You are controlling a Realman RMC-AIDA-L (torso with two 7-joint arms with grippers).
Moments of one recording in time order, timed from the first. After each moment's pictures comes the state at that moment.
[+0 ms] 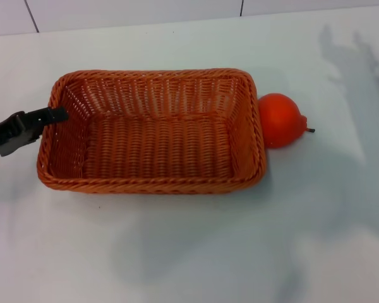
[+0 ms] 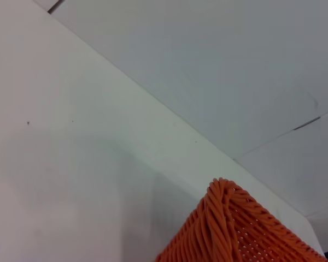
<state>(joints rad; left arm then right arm) -0.44 -2.17 0.48 0.84 2.14 1.39 -2.28 0.55 2.09 -0.40 0.01 -0.80 -1.12 -2.46</state>
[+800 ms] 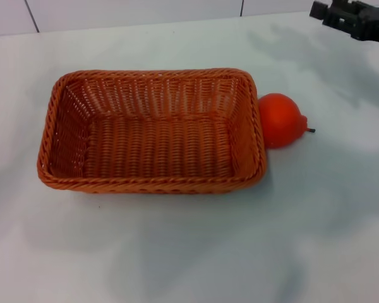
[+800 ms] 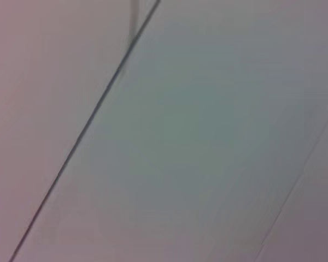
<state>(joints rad) -0.37 -2.16 0.38 0.75 1.63 1.48 -1.56 0.49 1.96 -0.73 -0.59 -1.57 -1.27 -1.59</state>
